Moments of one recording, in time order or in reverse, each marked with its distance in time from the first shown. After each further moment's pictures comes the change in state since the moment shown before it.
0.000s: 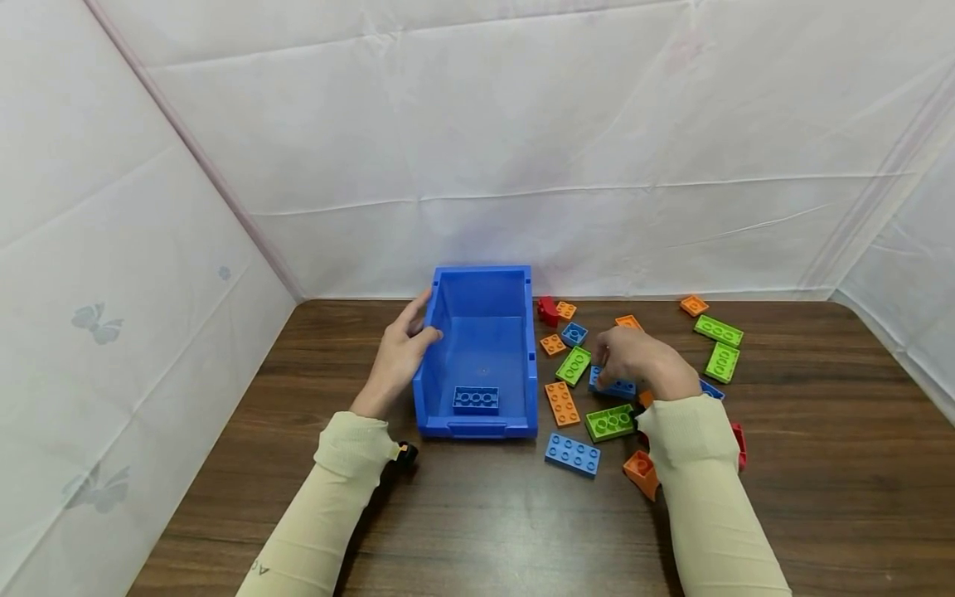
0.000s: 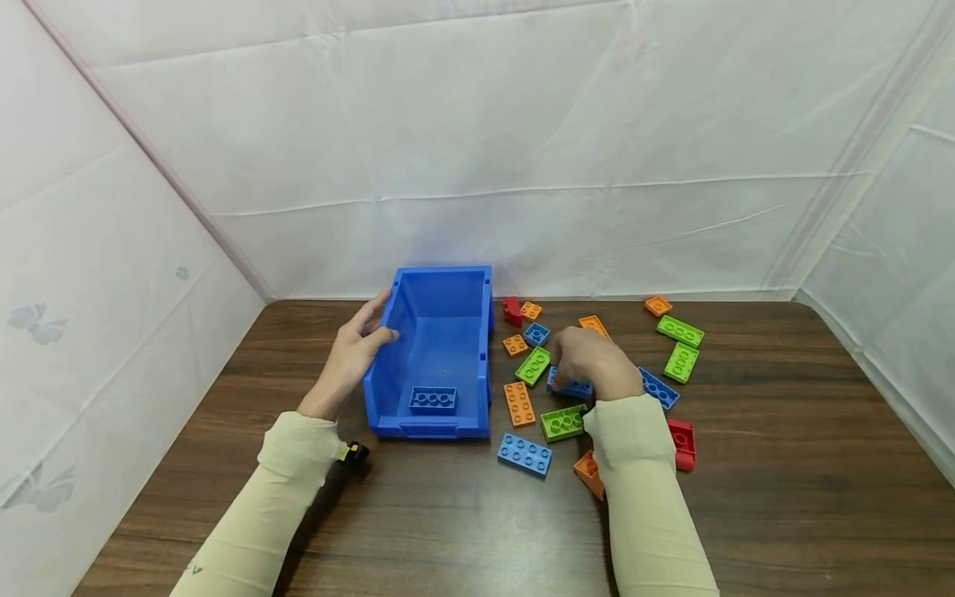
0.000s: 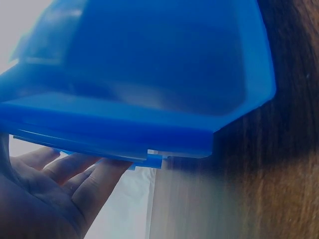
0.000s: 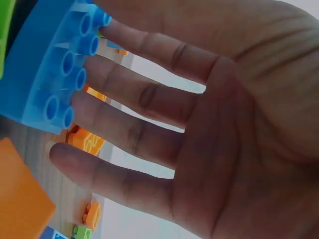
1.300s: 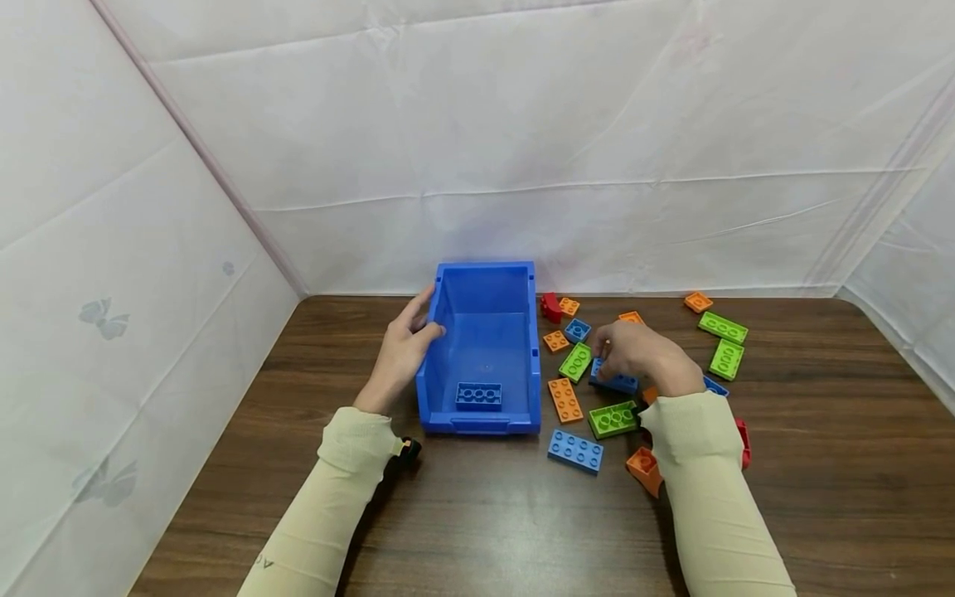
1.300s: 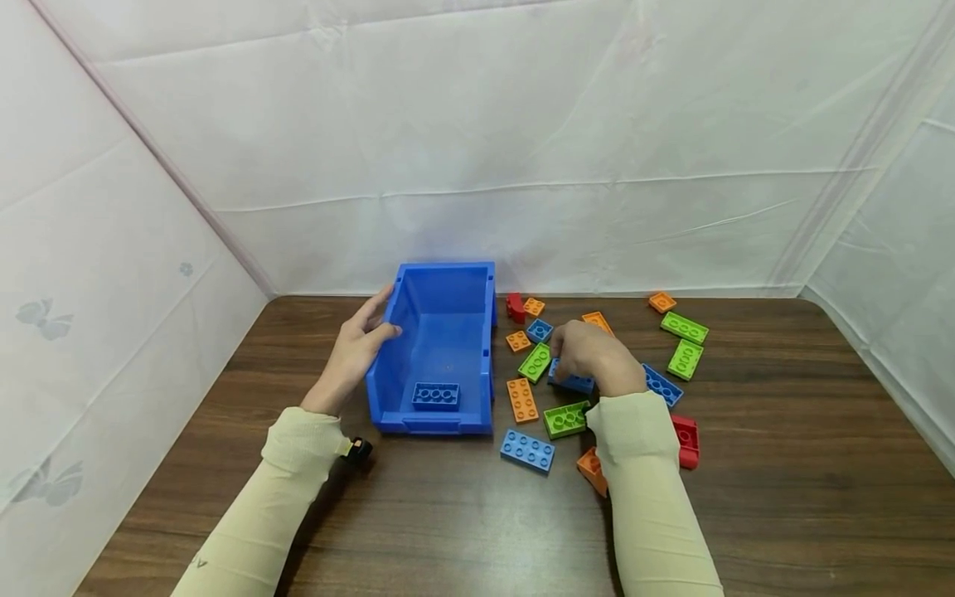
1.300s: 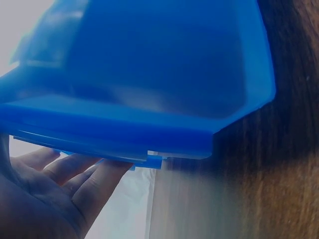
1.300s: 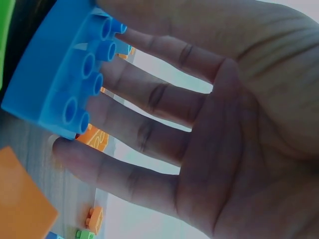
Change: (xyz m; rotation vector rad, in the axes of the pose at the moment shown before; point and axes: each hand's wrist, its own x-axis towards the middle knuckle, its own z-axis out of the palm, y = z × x) left_hand 0.000 0.002 0.001 0.003 -0.002 -0.008; right_hand -0.002 -0.001 -0.002 0.011 0.020 -0.051
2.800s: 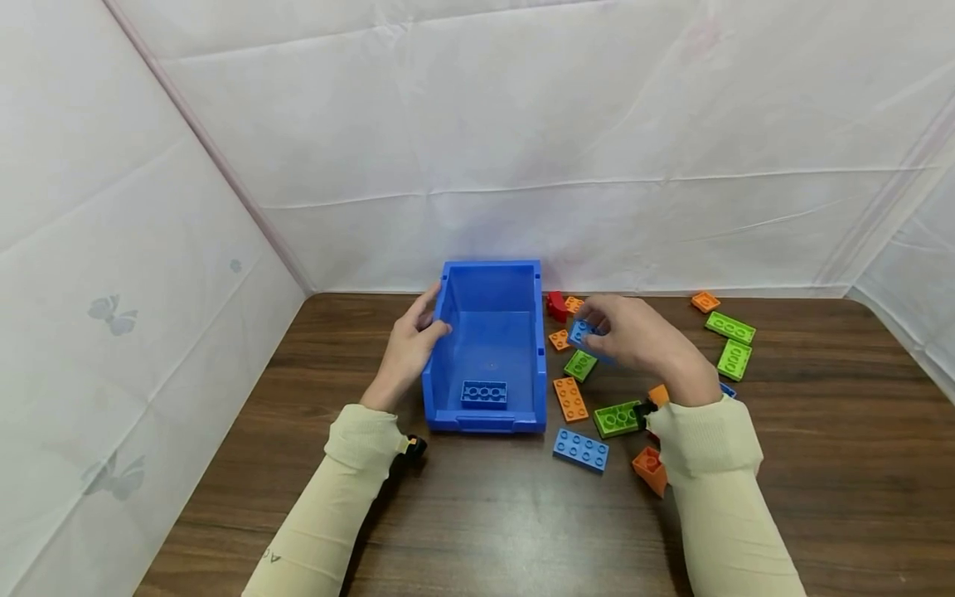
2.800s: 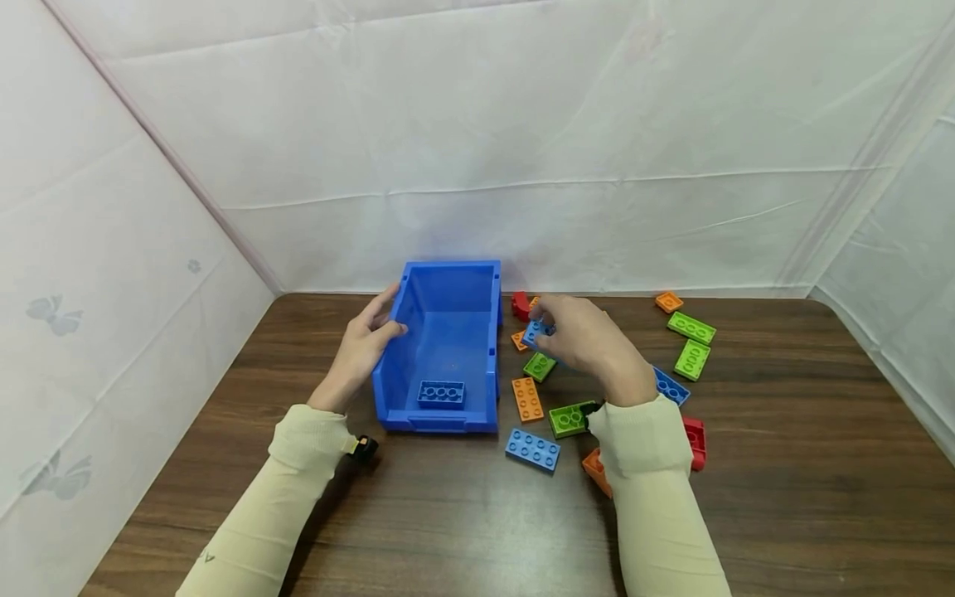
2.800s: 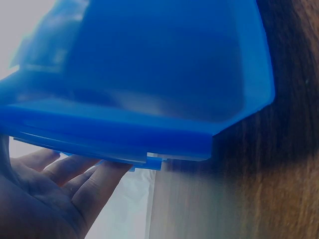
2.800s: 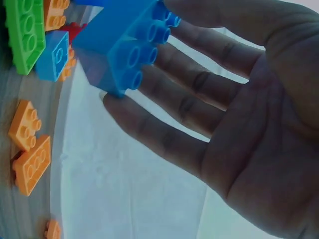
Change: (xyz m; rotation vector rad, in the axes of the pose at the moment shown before) left_hand 0.000 0.001 0.000 -0.011 0.005 -0.003; right_hand -0.017 -0.031 -0.009 0.027 0.258 -0.219
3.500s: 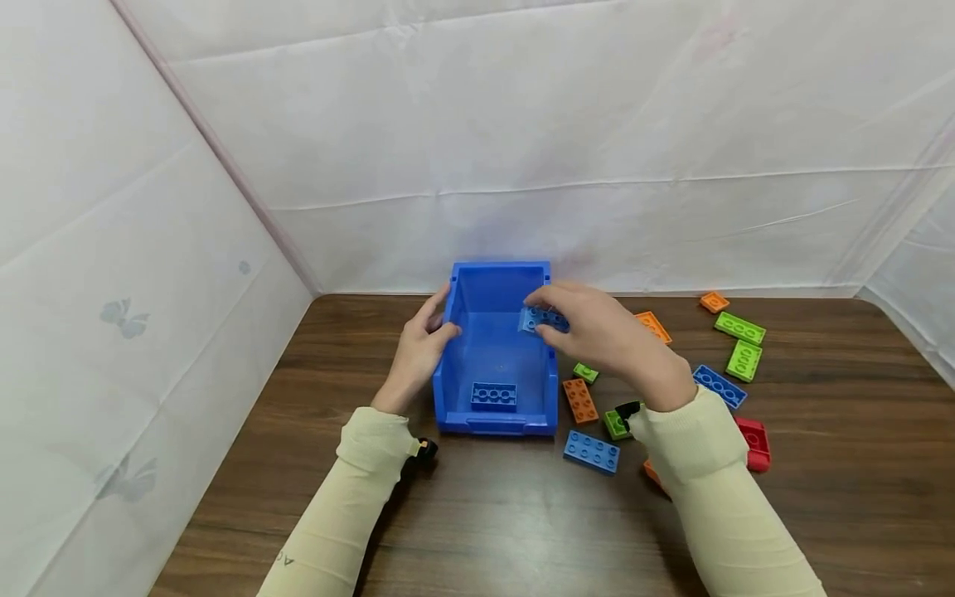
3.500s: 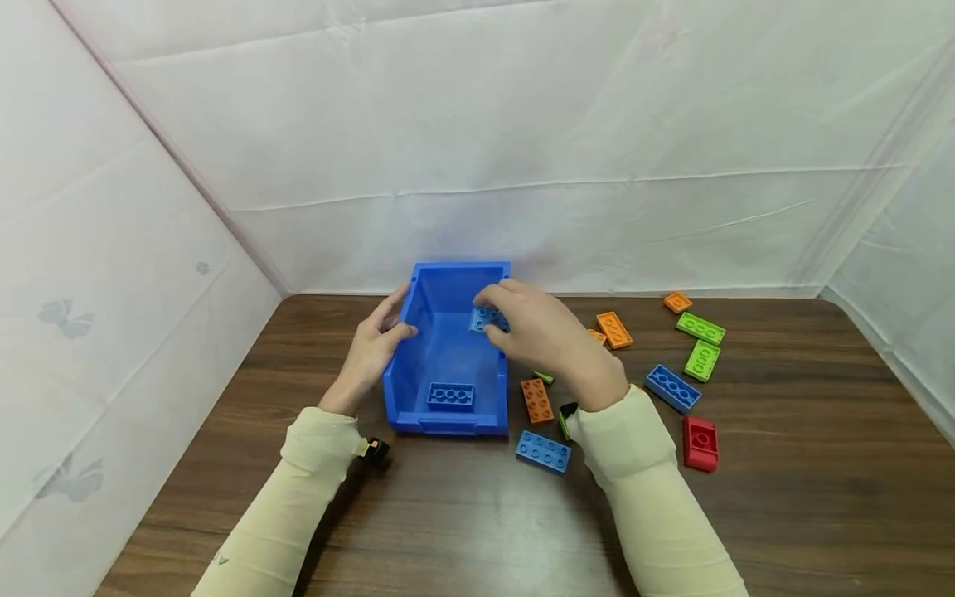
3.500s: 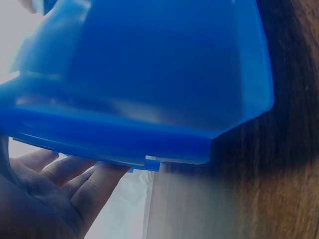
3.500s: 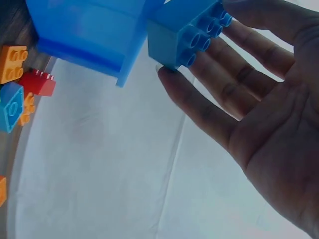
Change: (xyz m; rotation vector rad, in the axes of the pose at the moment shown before) left_hand 0.001 -0.003 0.002 -0.036 -0.001 0.000; right_hand 0.010 -0.058 0.010 -0.091 0.106 -0.281
